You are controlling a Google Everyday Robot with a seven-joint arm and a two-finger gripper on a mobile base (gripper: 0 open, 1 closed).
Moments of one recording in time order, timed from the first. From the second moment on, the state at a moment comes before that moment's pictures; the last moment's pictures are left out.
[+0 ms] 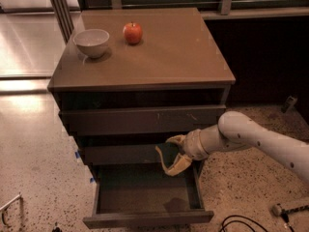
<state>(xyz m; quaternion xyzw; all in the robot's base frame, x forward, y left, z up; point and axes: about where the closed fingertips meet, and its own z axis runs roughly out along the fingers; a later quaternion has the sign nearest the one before) 0.543 -0.064 0.573 -0.61 0.68 0.26 0.33</state>
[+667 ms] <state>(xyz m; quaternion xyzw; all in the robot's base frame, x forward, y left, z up) 0.553 -0.066 0.500 -0.60 0.69 0.26 0.30</state>
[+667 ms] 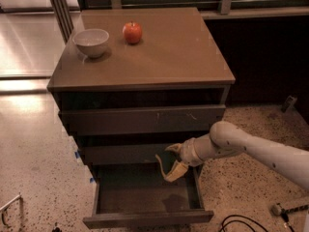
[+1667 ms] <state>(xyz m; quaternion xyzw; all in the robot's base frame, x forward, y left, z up) 0.522 -0.042 0.313 -0.59 0.70 0.28 0.29</state>
